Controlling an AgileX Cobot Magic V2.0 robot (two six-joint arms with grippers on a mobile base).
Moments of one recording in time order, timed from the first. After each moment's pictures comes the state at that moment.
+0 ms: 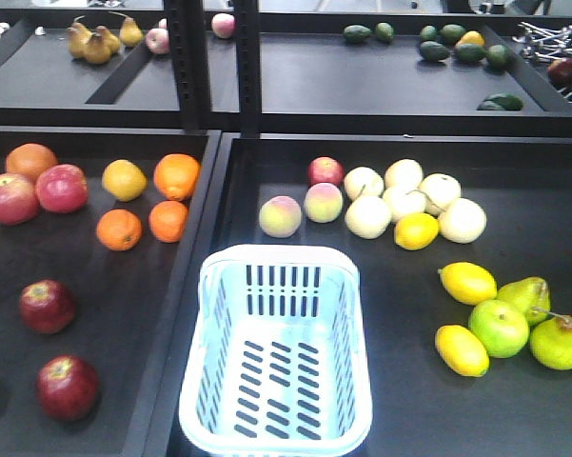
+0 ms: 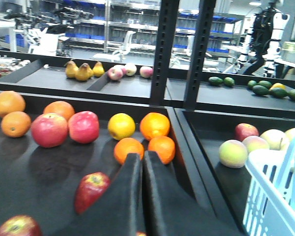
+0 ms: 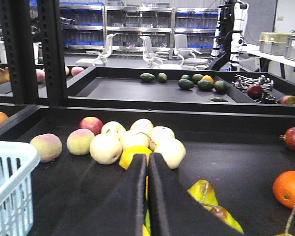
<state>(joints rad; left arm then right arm) -0.03 -0.01 0.03 0.13 0.09 -0.27 0.00 -0.01 0.03 -0.07 0.07 0.01</state>
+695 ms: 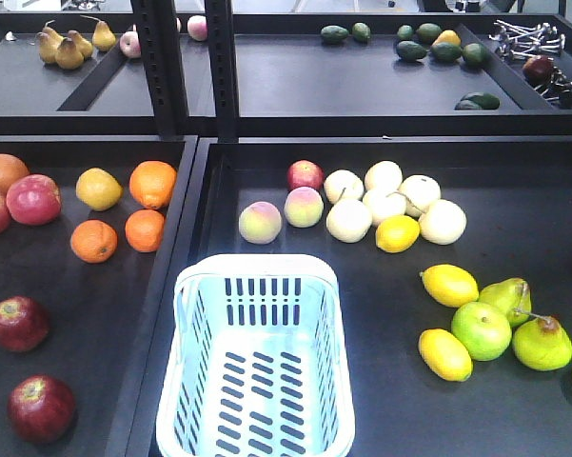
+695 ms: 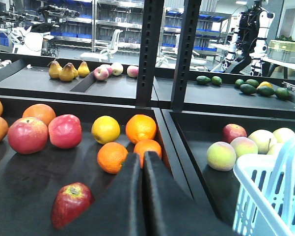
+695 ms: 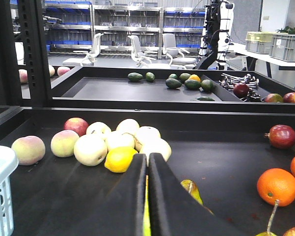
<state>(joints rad) -0.03 -0.01 0.03 0.13 0.09 -0.27 0.00 -0.01 0.03 -0.07 0.07 0.01</state>
